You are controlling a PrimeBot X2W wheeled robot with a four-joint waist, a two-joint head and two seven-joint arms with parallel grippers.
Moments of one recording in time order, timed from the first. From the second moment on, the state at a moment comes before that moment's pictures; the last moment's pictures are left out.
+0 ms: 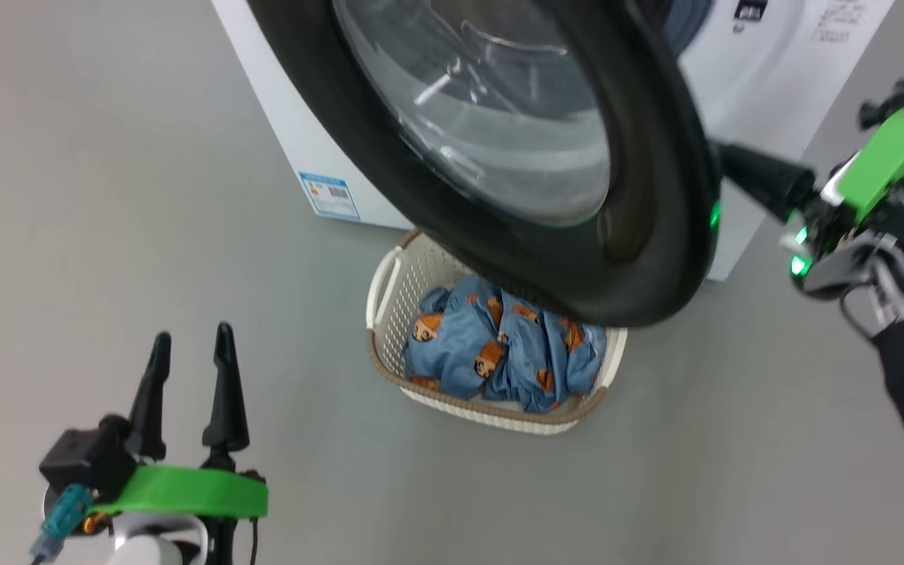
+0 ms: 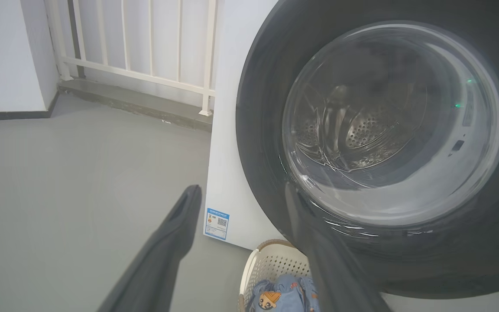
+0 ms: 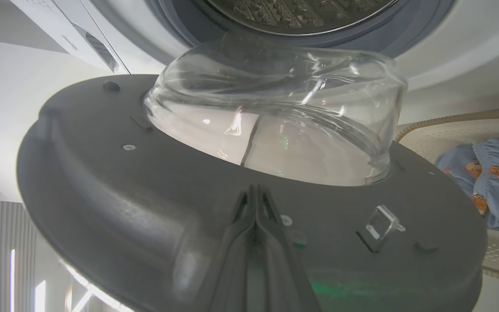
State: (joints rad) left arm -0.24 0.03 -0.04 0.30 -0.36 -0.10 -0.26; right arm -0.82 -0.30 0.20 0.65 1.64 0.12 0.72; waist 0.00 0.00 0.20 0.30
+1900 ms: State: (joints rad) left arm -0.14 0.07 -0.07 0.29 -0.36 -0.09 -0.24; right arm -0.46 -0.16 0.16 0.40 1.63 0.12 0.78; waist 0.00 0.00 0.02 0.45
